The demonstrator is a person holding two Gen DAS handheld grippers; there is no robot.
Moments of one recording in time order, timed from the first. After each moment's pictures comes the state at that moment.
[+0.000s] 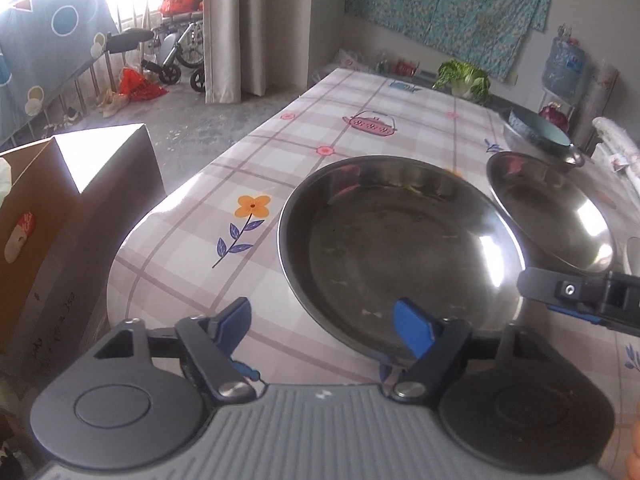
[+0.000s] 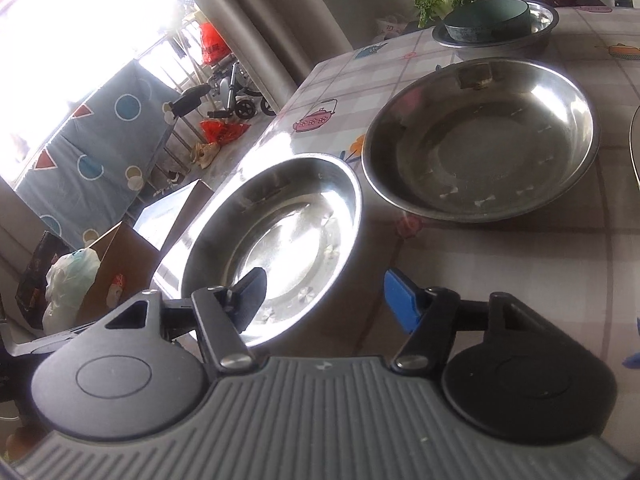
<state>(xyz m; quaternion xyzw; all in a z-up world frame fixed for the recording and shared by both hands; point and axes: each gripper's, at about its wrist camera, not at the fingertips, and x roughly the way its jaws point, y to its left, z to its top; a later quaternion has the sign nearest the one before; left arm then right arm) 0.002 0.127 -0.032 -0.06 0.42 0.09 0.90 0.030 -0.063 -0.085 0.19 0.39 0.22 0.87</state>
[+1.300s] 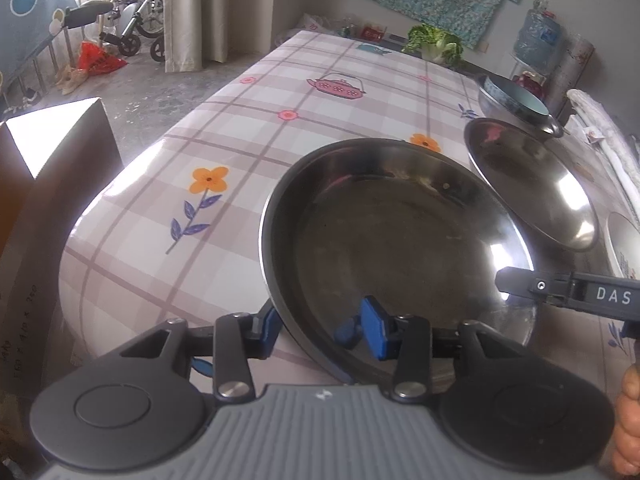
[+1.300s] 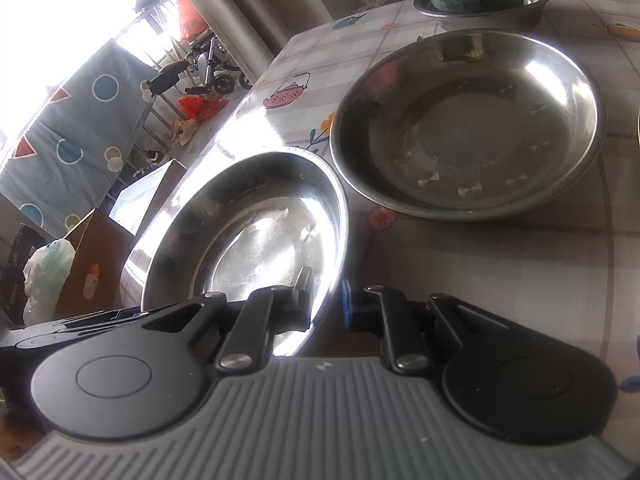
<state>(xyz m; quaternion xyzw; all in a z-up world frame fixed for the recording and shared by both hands) 0.011 0.125 -0.044 -0.08 0.46 0.02 0.88 0.057 -0.068 -0.103 0.18 0.44 0.21 0.86</state>
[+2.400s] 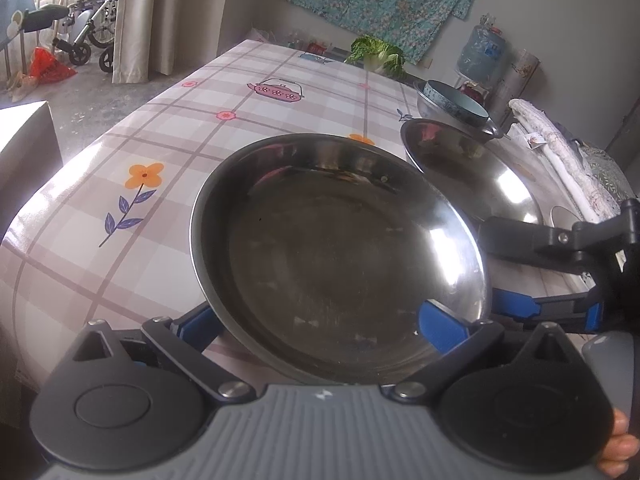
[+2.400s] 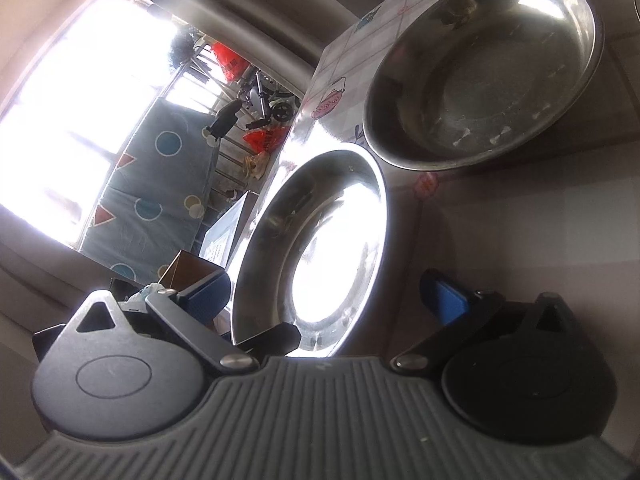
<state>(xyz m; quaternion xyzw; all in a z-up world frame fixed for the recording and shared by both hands) 0.000 0.117 -0.058 -0.11 0.42 -0.06 0.90 0.043 -0.088 -0.121 0.34 0.41 0.28 0.80</state>
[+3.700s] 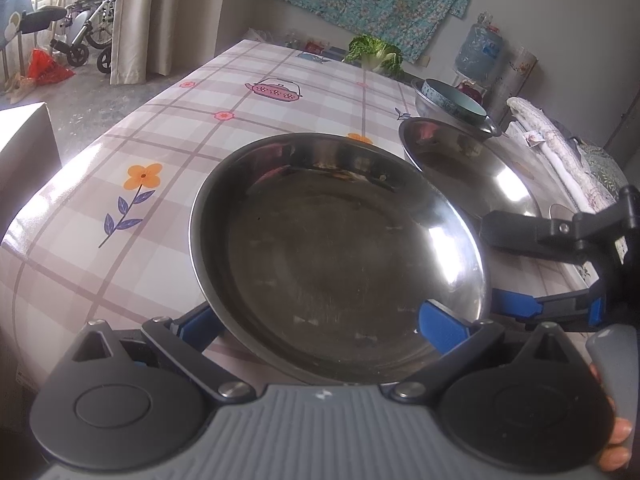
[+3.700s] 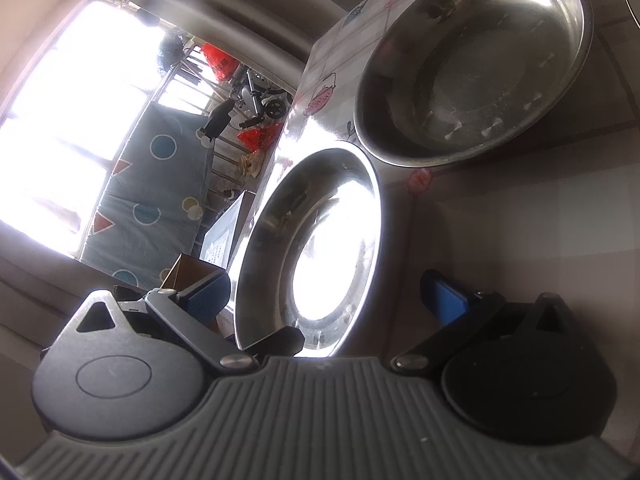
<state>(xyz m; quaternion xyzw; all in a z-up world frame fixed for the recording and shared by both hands) 0.000 0.118 -0.058 -0.11 0.42 -0.07 0.90 0.043 -0.092 -0.120 0.35 0.43 0.27 0.79</state>
